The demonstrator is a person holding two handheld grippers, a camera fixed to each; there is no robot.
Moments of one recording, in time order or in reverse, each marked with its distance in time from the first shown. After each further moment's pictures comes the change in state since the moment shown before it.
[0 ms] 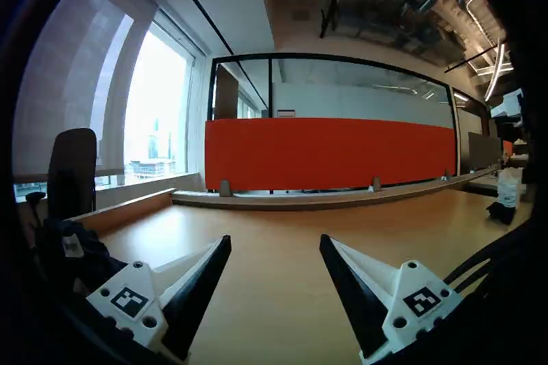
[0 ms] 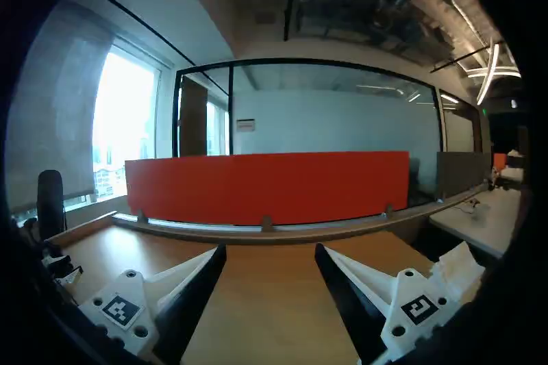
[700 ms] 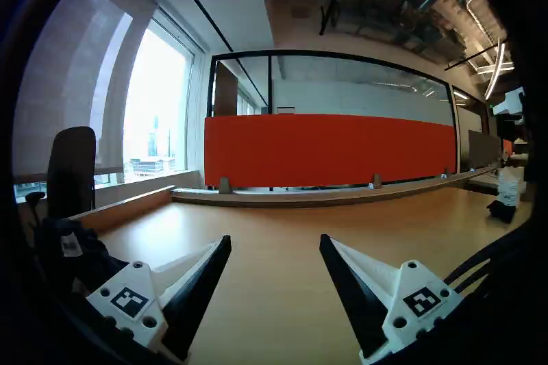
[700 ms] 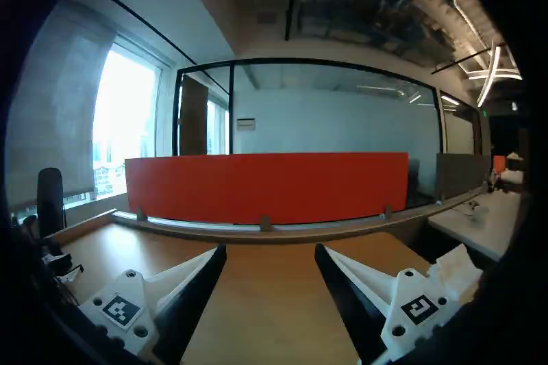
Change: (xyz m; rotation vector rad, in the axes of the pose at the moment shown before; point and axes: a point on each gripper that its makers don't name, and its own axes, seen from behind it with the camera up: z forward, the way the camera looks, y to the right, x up) left arm -0.003 -0.002 0.001 -0.001 -0.012 0.001; right arm 0.002 0.005 -0.003 0.001 0.000 -0.008
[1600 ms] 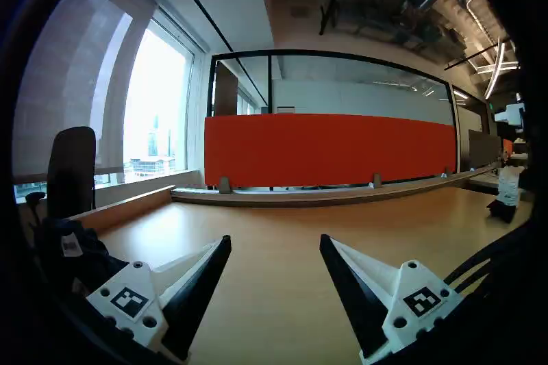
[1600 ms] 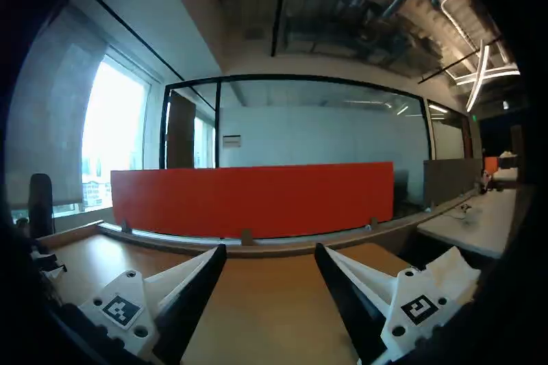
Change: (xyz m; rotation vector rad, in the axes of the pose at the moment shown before) left arm -0.003 0.001 0.001 0.001 -0.001 0.001; right arm -0.013 0.046 0.012 -0.057 0.092 0.021
